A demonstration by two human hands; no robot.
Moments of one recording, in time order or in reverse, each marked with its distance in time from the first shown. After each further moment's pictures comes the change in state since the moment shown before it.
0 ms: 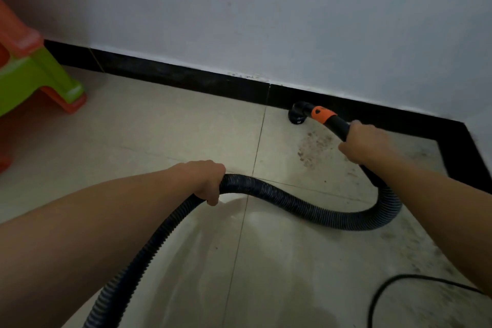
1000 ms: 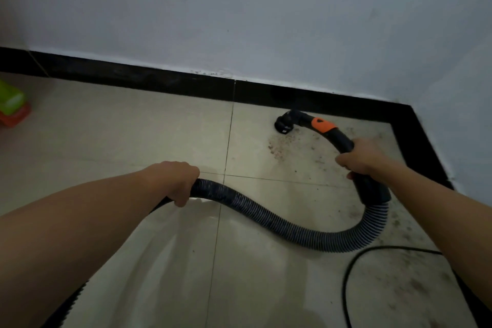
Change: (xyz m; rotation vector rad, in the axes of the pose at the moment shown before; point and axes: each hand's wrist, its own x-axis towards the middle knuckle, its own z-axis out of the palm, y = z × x) left_hand 0.013 0.004 -0.002 0.194 -0.015 0.040; right_hand -0.037 0.074 0.018 0.547 -0.238 0.397
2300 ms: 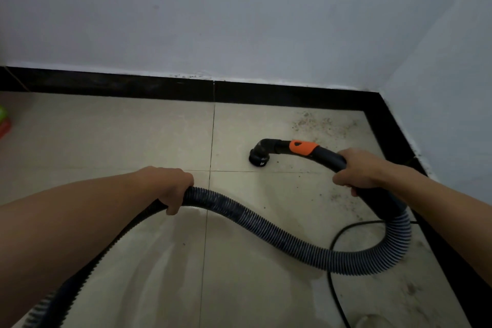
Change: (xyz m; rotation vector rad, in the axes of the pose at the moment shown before) left_hand -0.011 0.023 0.005 0.112 -0.072 0.093; right_hand -0.076 0.044 -0.029 -0.235 -0.205 -0.173
